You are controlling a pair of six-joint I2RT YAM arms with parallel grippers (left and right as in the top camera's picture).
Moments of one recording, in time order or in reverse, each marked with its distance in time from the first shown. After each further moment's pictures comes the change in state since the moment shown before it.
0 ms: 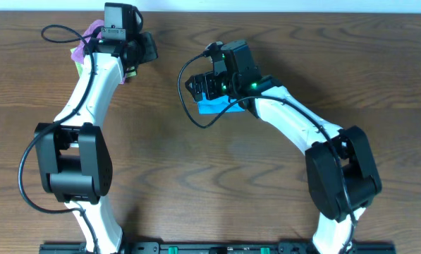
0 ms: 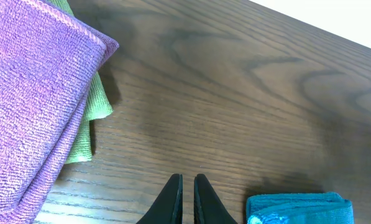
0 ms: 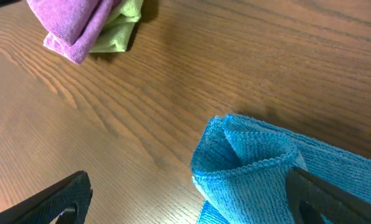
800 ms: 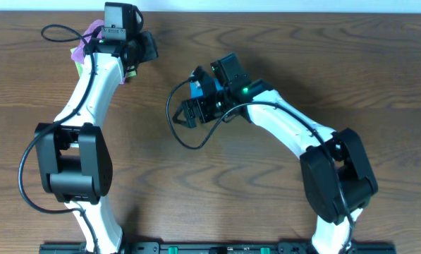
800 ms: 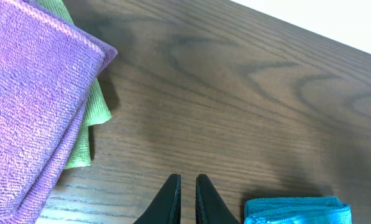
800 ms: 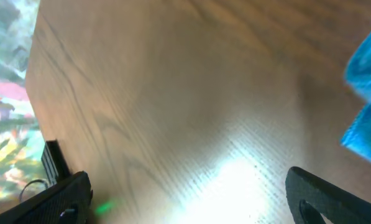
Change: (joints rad) left arm 0.000 -0.001 0.000 0.020 -0.003 0.000; right arm 0.057 0.000 0.000 -0.262 -0.338 0.000
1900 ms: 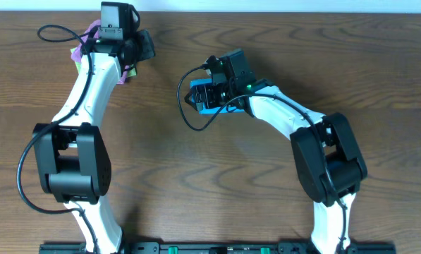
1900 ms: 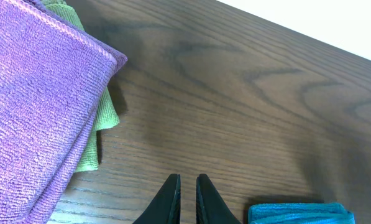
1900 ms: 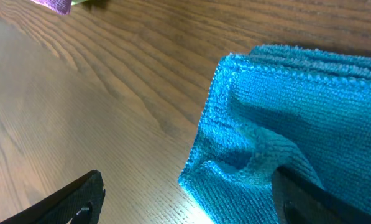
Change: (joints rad) left arm 0.015 0.000 0.000 0.005 0.000 0.000; right arm -0.072 0.126 0.001 0.238 0.162 0.084
